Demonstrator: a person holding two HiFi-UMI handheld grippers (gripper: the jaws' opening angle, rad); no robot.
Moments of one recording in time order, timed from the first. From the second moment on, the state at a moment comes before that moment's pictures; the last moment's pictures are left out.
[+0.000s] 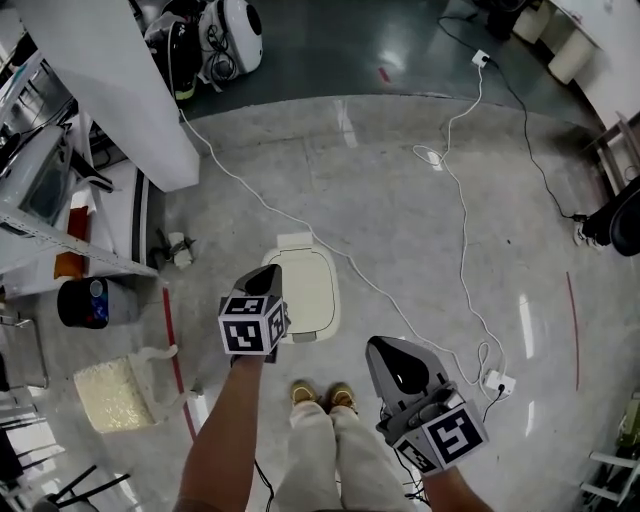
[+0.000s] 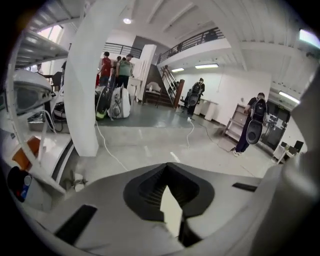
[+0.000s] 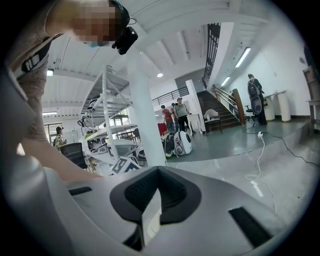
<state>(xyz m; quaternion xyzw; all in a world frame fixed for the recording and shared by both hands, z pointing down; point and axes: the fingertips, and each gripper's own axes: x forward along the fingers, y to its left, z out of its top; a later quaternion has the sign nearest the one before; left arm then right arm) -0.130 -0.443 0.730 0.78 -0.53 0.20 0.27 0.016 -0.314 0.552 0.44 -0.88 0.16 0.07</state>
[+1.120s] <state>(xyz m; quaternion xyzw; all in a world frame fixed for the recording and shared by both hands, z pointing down) -0.102 -0.291 0.970 0.67 -0.46 0.36 0.46 0.017 -0.296 0.637 0.43 -0.87 0.22 0.08</state>
